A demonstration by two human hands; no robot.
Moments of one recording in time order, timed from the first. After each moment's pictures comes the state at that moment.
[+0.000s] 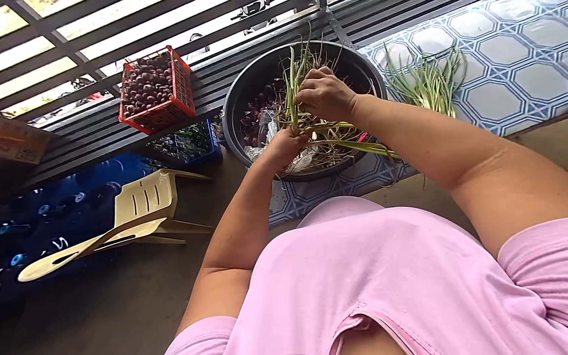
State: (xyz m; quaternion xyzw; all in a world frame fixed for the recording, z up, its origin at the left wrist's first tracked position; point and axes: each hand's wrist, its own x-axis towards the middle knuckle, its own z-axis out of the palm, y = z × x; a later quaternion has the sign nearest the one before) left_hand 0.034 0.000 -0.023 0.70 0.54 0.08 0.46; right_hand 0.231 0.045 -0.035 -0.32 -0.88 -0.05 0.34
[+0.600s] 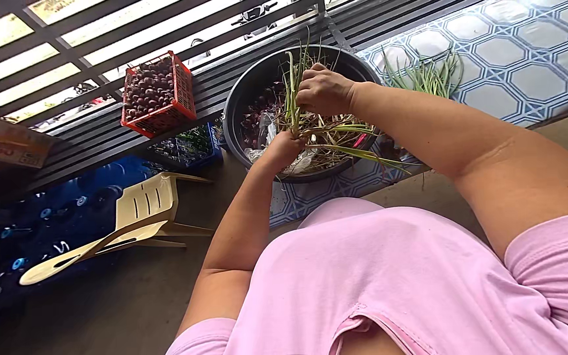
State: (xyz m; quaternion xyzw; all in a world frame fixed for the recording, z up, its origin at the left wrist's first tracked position) left_hand 0.036 -0.001 -0.017 0.74 0.55 0.02 0.39; right_hand 0.240 0.053 -0.008 -0.28 -0.94 -0.05 0.20
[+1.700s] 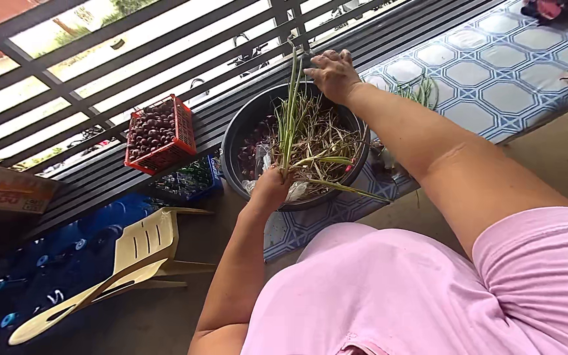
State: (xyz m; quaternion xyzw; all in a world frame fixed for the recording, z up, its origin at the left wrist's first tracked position) left_hand 0.014 -0.017 -0.022 0.83 0.50 0.07 0.24; right_hand 0.307 0.098 0.017 -0.61 -0.76 -0.07 0.20
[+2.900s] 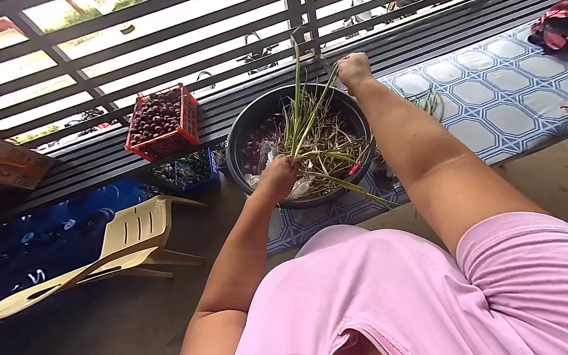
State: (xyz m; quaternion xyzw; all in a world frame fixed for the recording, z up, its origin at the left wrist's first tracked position) left_hand 0.026 -0.021 -0.010 0.81 0.54 0.06 0.23; right_hand 0.290 0.104 0.055 -0.76 -0.43 0.27 0.40
